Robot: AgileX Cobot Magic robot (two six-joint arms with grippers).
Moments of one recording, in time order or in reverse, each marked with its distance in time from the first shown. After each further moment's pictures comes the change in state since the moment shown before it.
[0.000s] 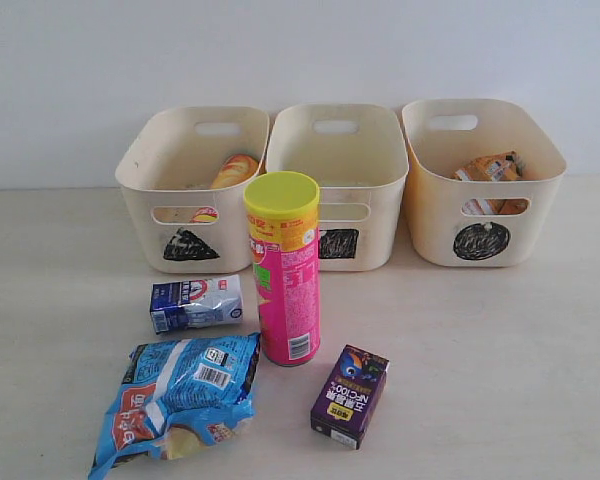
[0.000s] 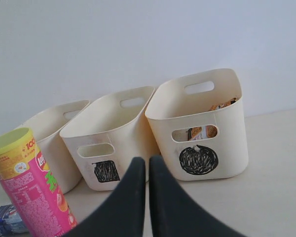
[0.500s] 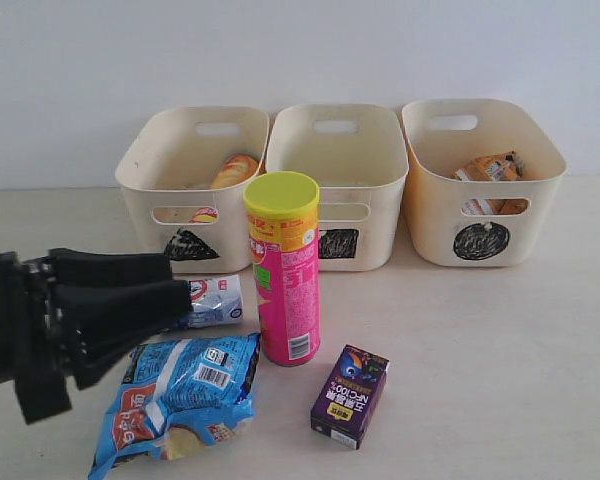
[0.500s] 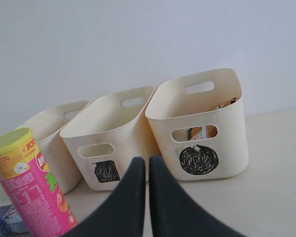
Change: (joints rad) left arm -0.124 0.777 -0.114 0.139 -0.348 0.300; right arm 0.000 0.000 0.000 0.000 0.000 0.002
